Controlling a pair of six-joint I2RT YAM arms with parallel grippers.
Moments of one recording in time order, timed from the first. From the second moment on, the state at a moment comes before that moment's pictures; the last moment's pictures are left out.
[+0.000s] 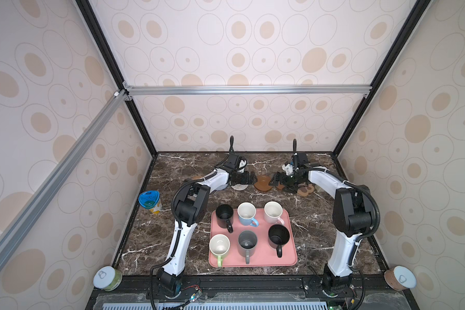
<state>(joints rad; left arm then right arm) -0.45 2.32 1.81 -0.37 0.38 -0.38 0.18 1.95 1.49 -0.69 -0.48 0.40</state>
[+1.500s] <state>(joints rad) -0.29 1.63 1.02 -0.08 0.37 -0.50 0.27 2.42 2.00 -0.60 -0.66 0.60</state>
